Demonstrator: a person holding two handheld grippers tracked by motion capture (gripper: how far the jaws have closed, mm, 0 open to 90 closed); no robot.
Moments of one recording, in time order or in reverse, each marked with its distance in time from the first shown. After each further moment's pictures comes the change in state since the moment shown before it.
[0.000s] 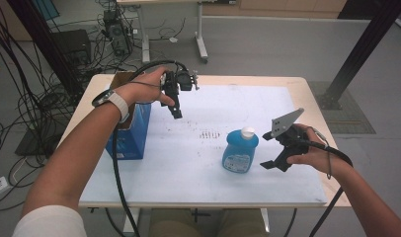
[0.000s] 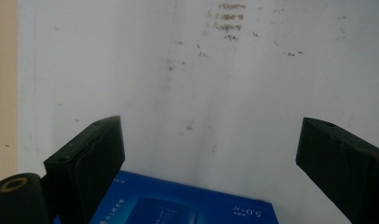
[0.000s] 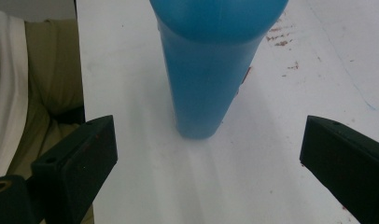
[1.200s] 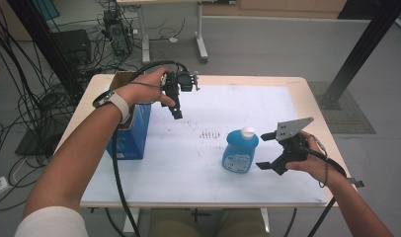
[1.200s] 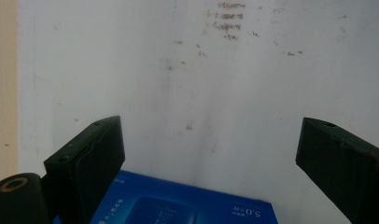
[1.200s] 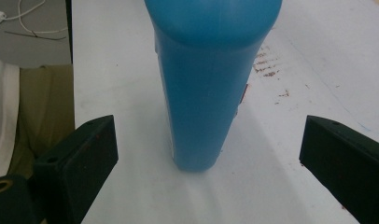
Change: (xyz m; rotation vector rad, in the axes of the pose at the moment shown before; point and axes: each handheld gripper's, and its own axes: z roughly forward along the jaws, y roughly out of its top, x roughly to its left) left arm -0.002 0.001 0.001 0.009 0.003 0.000; right arm 0.008 -0.020 0.010 -0.205 -0.049 0.041
